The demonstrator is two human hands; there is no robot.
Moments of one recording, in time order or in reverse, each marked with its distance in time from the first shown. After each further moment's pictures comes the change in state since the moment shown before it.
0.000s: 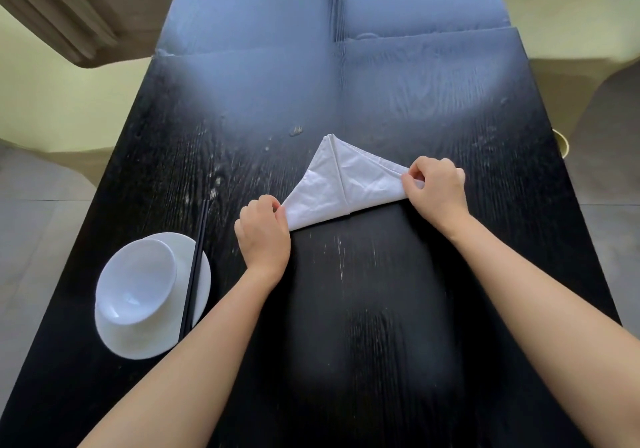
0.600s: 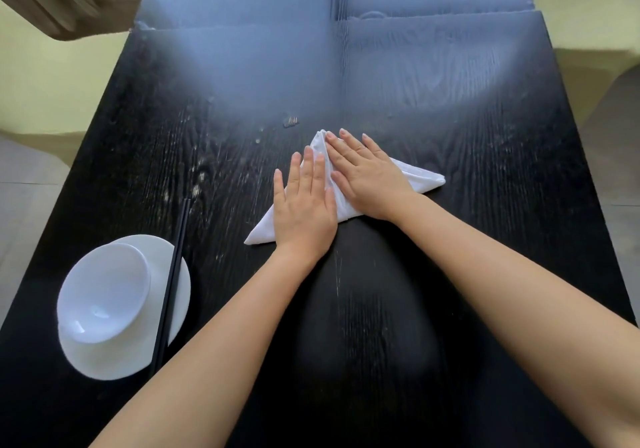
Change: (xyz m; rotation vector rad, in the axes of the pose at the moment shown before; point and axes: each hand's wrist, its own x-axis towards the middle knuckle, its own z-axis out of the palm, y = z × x) left_hand 0.017 0.049 0.046 0.280 -0.162 0.312; right_hand 0.032 -0.060 0.044 -0.310 -0.410 -0.545
